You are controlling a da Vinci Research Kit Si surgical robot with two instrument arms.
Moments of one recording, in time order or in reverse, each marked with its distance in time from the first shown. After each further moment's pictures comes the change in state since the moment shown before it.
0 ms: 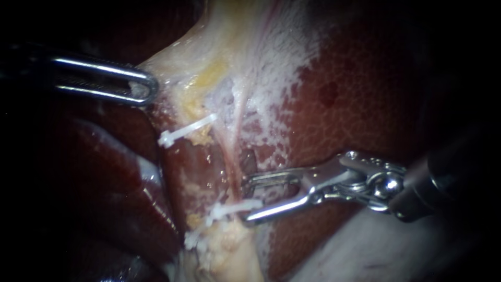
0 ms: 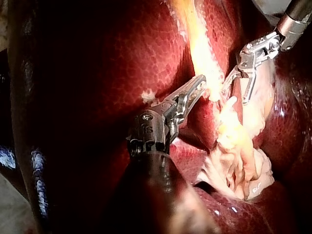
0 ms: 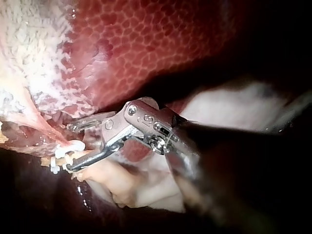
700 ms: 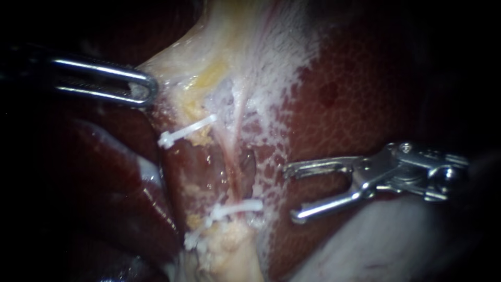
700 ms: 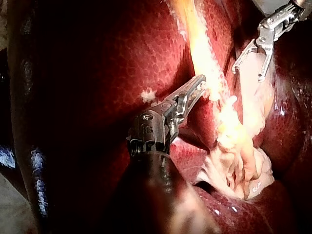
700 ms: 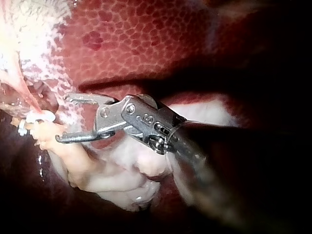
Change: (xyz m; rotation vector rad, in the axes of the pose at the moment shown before) right arm 0.003 -0.004 -0.008 -0.100 -0.108 -0.261; left arm 0.000 0.000 0.000 0.002 0.000 0.001
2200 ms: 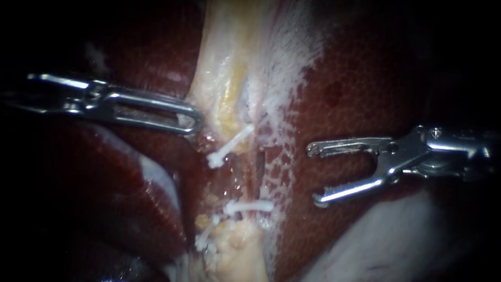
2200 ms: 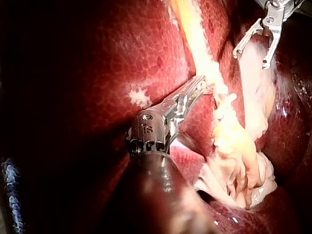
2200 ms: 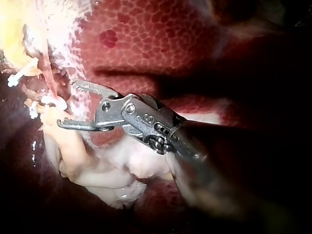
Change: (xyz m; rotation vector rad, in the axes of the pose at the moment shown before) right arm 0.002 -0.001 -0.001 -0.028 -0.016 -0.060; left arm 0.006 0.003 0.010 0.050 0.054 -0.005
